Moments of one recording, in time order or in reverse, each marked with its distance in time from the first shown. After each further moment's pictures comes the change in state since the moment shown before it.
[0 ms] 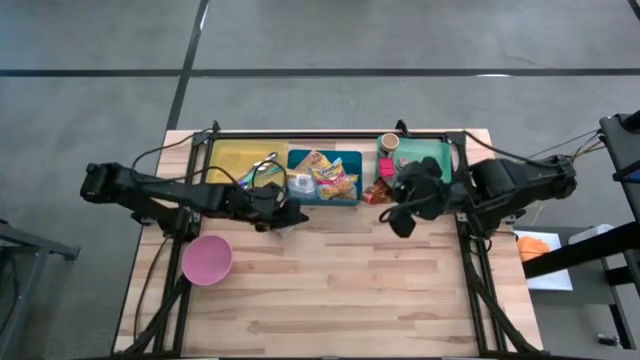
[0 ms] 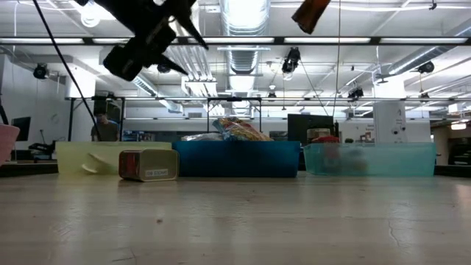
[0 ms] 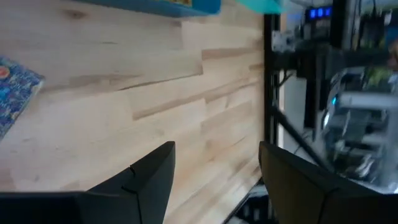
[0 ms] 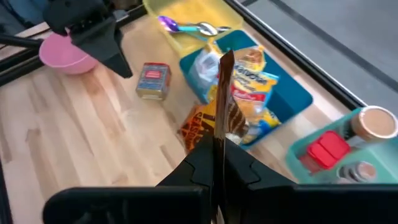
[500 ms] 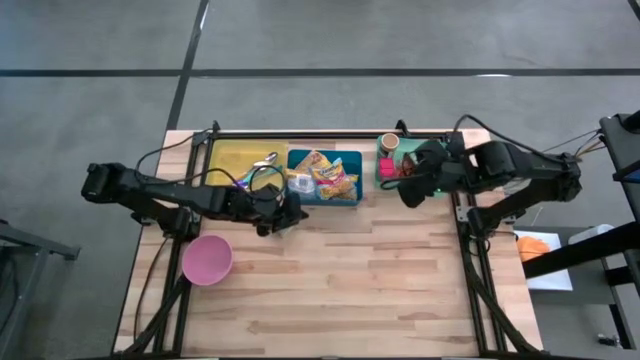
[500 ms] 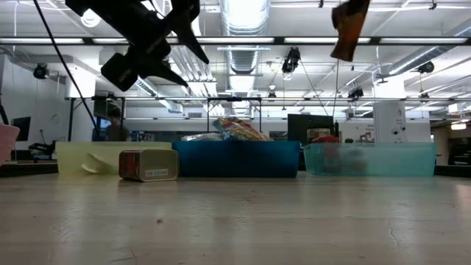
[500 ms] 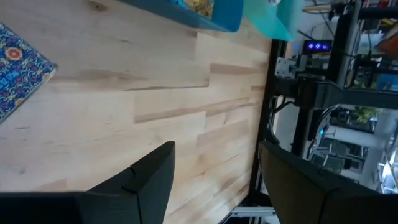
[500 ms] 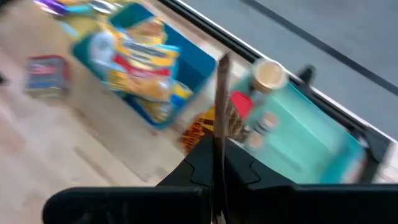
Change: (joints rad) left arm 0.000 0.013 -0.056 0.065 -0.045 -0.184; right arm -0.173 -0.048 -0.012 -0.286 0.046 0.147
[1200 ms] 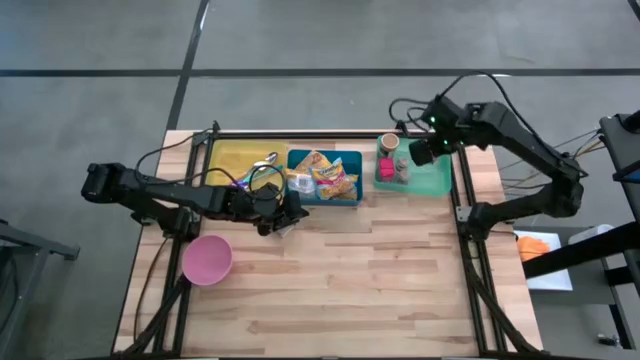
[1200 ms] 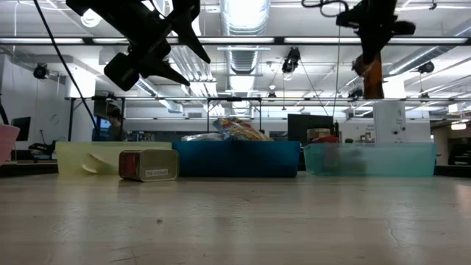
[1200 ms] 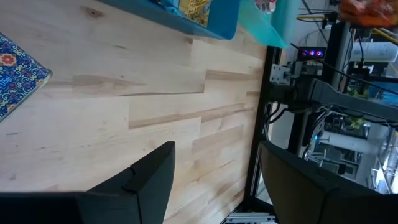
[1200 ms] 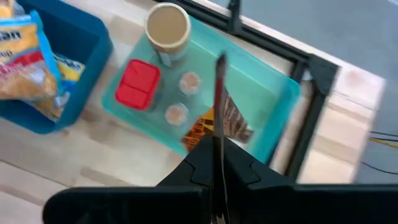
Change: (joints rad) left arm 0.000 0.000 -0.001 0.015 -0.026 -0.012; right arm -0.678 -0.052 -0.153 0.027 -0.319 -0.332
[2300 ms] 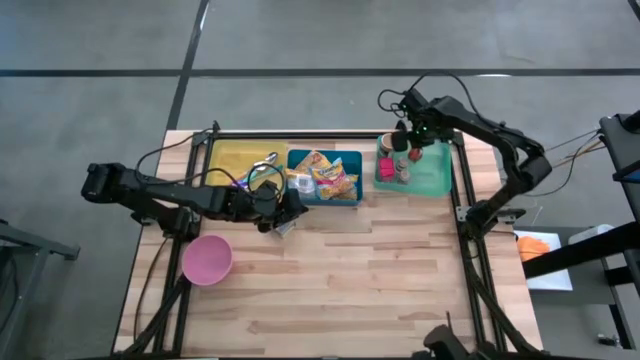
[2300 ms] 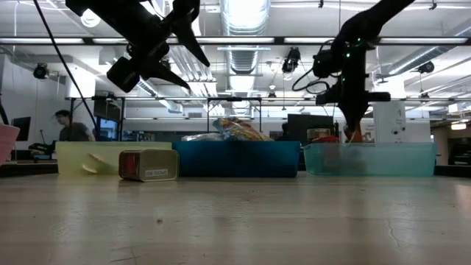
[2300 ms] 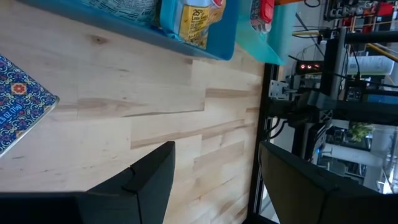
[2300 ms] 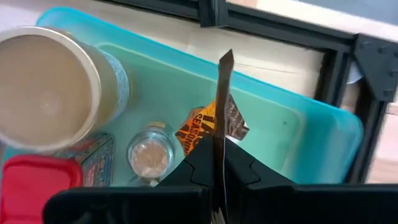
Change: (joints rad) left arm 0.003 0.000 -0.005 -0.001 -0.071 0.022; right arm -0.347 0.331 -0.251 0.441 -0.101 -0.093
